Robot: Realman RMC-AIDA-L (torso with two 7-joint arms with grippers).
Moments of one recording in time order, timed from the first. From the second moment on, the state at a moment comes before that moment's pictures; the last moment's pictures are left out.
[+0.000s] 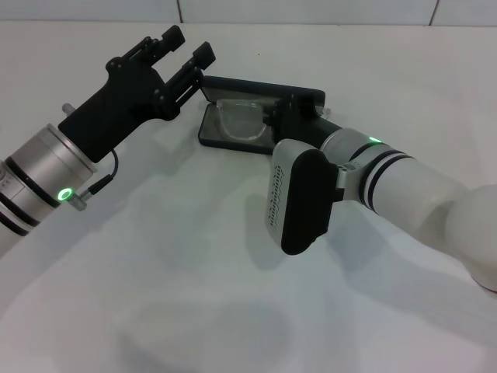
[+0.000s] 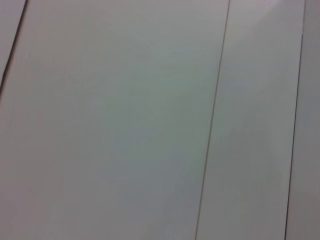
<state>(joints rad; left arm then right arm) -0.43 -2.09 1.25 0.31 0.78 1.40 -0.81 0.71 2.03 -2.58 -0.96 -1.04 0.40 0.82</state>
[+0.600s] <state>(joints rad) -0.41 -2.10 1.27 0.31 0.78 1.41 -0.81 0.71 2.03 -2.61 -1.02 -0.95 0.45 0.72</state>
